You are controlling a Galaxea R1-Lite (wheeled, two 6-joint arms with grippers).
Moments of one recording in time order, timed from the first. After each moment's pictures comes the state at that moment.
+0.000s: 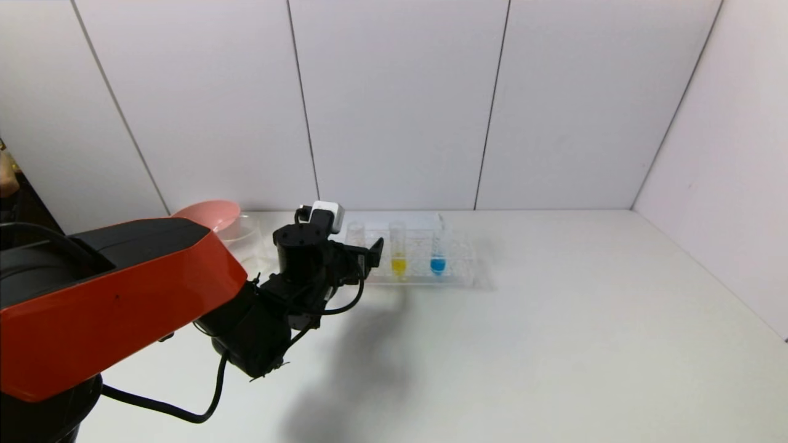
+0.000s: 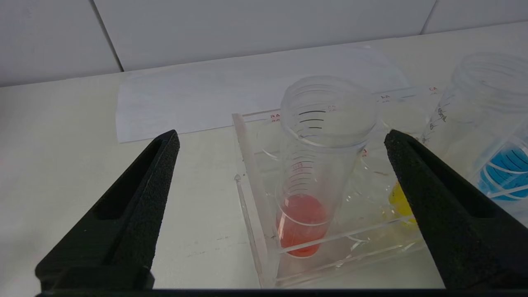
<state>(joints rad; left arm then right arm) -0.53 2.23 -0.92 -1.26 0.23 -0.07 0.00 0.00 0.00 0.00 0.00 0.00</state>
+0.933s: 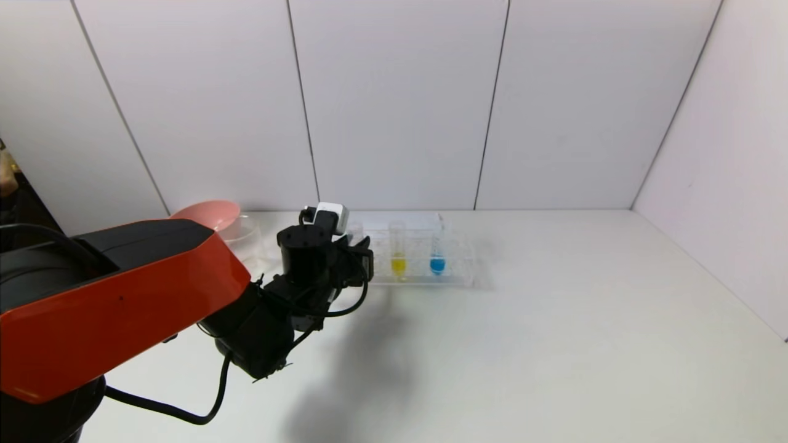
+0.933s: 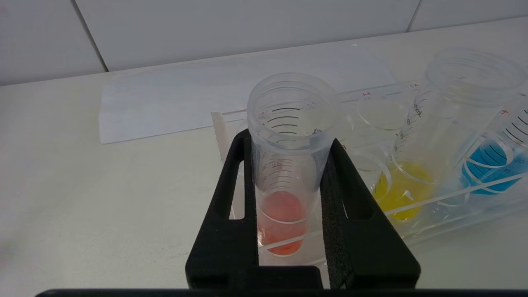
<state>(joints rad) -0.53 2.23 -0.92 -1.25 0.23 -0.07 0.00 0.00 0.00 0.00 0.00 0.00</state>
